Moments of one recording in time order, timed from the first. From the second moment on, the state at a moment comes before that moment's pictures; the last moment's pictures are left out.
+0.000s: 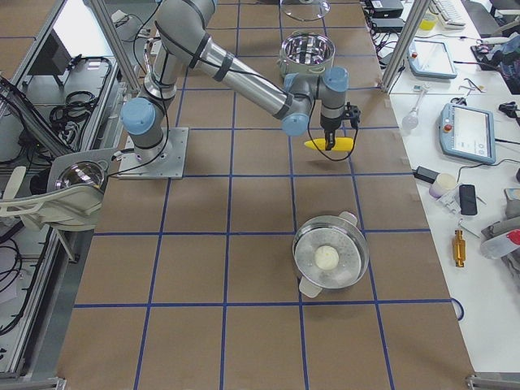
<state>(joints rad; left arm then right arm) -1.30 -1.90 -1.51 -1.23 1.53 0.43 1.42 -1.08 1.55 -2.22 -1.57 -0.17</state>
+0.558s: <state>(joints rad) -1.16 -1.93 -1.81 -0.88 1.50 0.51 1.77 -1.03 1.24 -2.07 -1.55 0.07</state>
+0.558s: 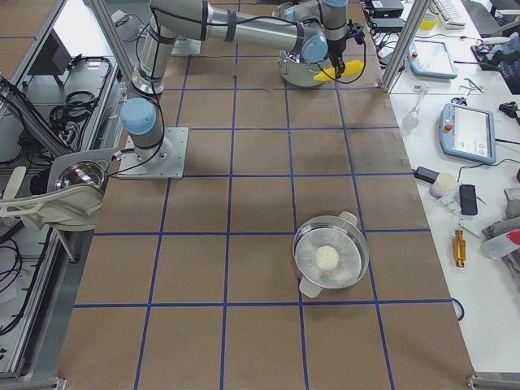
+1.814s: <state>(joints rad) -1.13 -1.92 -1.85 -0.89 1.49 0.47 2.00 -0.88 1.13 -1.93 -1.39 0.29</state>
